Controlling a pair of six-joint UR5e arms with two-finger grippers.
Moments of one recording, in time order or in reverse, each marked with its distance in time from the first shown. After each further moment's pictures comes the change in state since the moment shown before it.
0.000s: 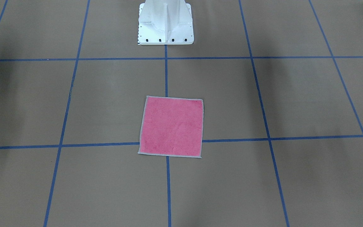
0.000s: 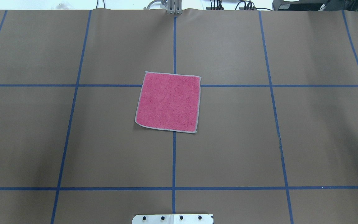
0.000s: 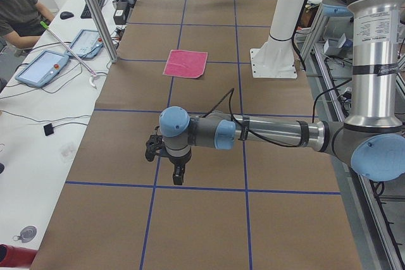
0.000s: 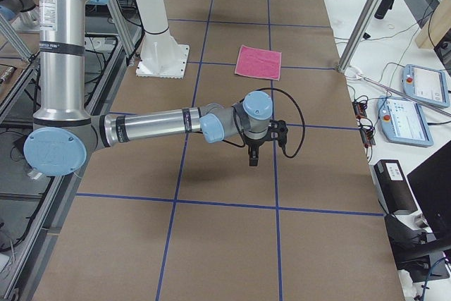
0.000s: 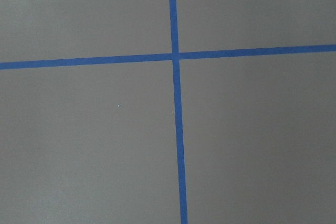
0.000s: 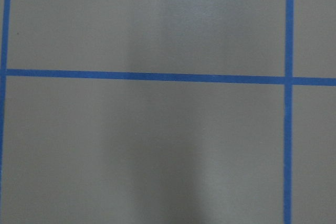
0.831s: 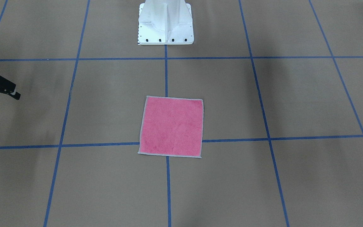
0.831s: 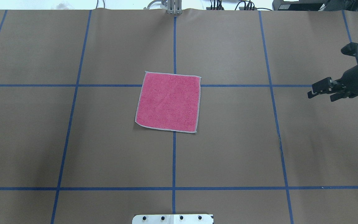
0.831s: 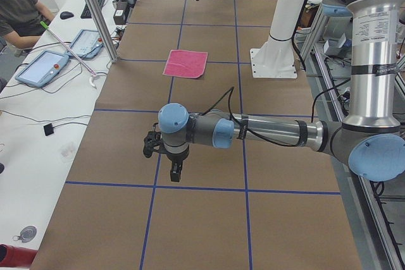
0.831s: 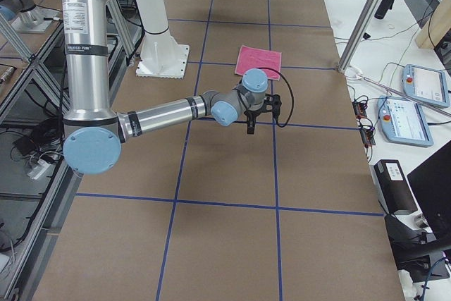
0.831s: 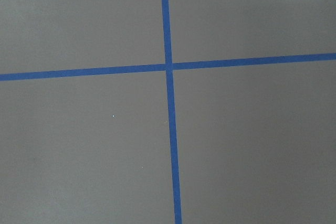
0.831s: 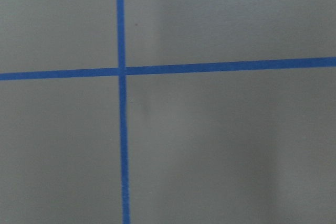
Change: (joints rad) left arm 0.008 -0.010 -0.001 -0.035 0.000 -0.033; right arm -0.262 0.113 0.035 0.167 -0.064 0.450
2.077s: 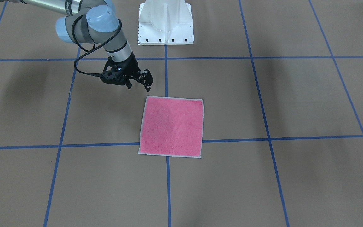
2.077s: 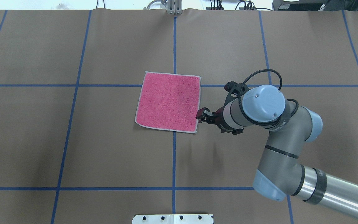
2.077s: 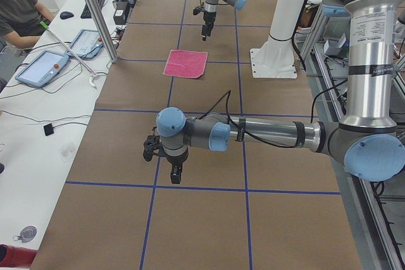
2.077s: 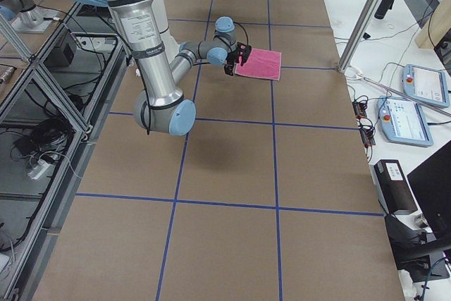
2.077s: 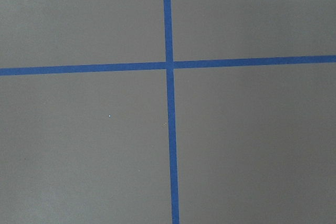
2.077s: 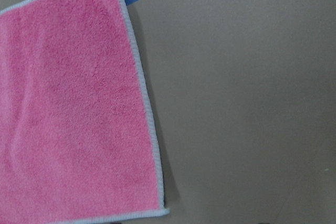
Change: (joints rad) left arm 0.029 -0.010 0.042 -0.013 0.004 -0.040; right arm -0.589 0.437 -0.059 -0.121 -0.570 0.756
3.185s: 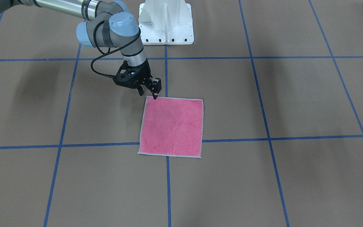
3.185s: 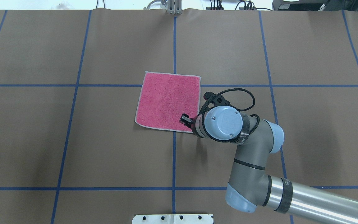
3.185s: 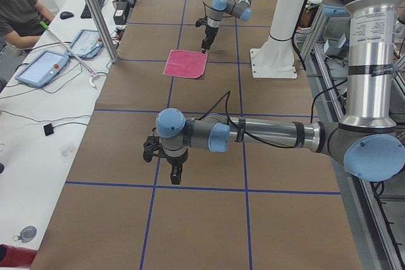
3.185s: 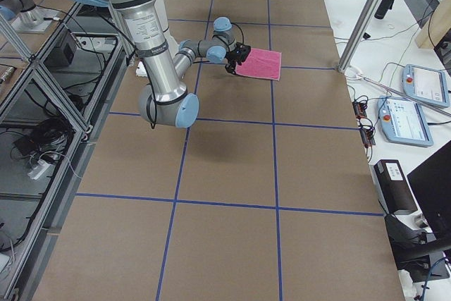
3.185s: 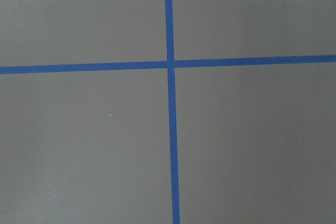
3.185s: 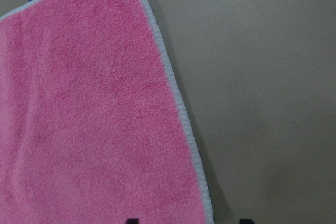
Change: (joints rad) left arm -0.001 -0.001 0.002 0.000 -0.001 0.000; right arm -0.047 0.061 -0.086 0.000 -0.135 0.092
